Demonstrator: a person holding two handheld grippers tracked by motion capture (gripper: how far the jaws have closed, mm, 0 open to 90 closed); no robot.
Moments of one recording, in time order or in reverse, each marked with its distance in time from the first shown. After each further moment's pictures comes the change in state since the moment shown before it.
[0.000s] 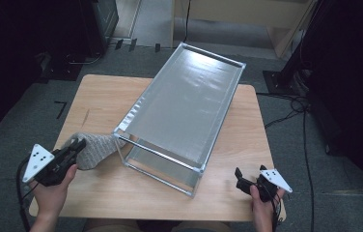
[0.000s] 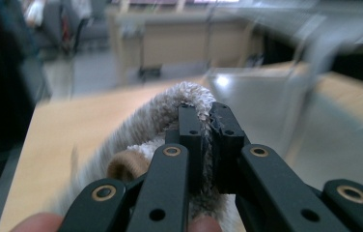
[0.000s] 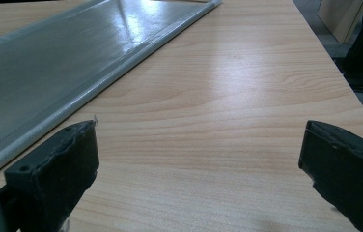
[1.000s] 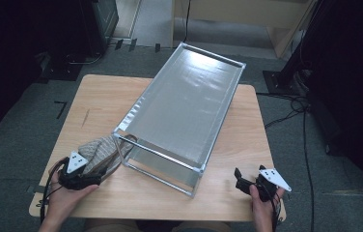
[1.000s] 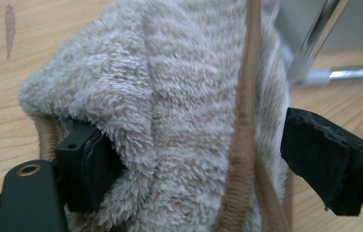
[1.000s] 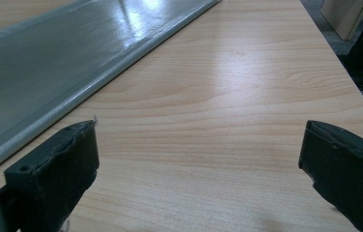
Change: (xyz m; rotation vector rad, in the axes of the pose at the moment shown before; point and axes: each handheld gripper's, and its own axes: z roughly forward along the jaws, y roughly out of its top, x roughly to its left) left arm -0.006 -0.085 0.050 0.544 0.035 0.080; right arm 0.000 0.000 0.002 0.011 0.004 -0.016
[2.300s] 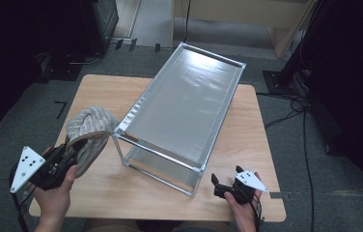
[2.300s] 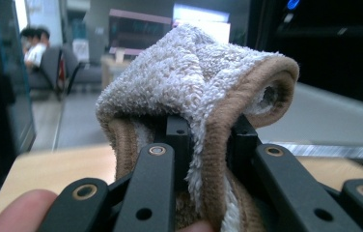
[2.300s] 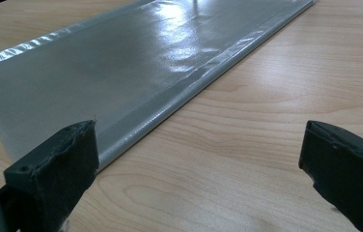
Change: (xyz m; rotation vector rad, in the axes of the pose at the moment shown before) left arm -0.017 0.076 -0.116 -0.728 -0.054 -0.139; right arm 0.066 -0.002 0.000 0.019 0.162 -0.086
